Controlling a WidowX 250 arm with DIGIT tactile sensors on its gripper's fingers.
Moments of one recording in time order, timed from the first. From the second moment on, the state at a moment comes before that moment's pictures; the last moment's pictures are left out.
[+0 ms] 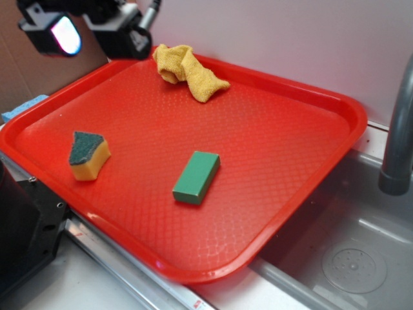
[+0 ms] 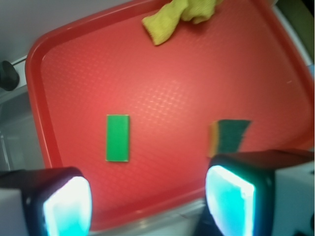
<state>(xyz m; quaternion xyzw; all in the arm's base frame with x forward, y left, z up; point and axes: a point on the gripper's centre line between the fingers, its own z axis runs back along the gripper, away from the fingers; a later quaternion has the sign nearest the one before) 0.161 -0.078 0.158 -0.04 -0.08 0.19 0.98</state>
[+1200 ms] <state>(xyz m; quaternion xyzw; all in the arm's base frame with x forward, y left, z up) 0.198 -0.117 0.018 -0.04 0.02 0.13 0.99</state>
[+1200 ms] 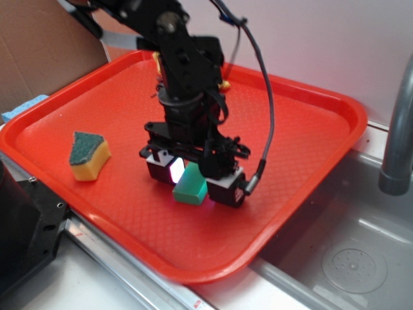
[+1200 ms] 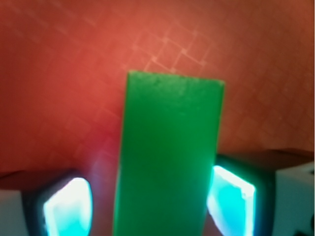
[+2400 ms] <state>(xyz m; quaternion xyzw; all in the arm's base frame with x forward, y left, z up) 0.201 -0.070 0.132 -0.03 0.00 0.07 1.00</state>
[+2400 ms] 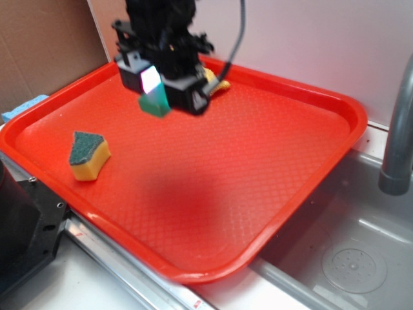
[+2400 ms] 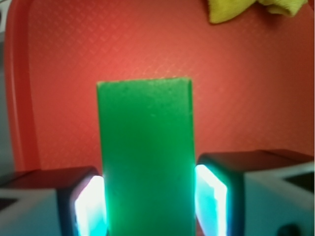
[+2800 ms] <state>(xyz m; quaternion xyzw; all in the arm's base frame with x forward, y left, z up) 0.204 -0.034 0.172 -0.04 -0.02 0.12 0.99</state>
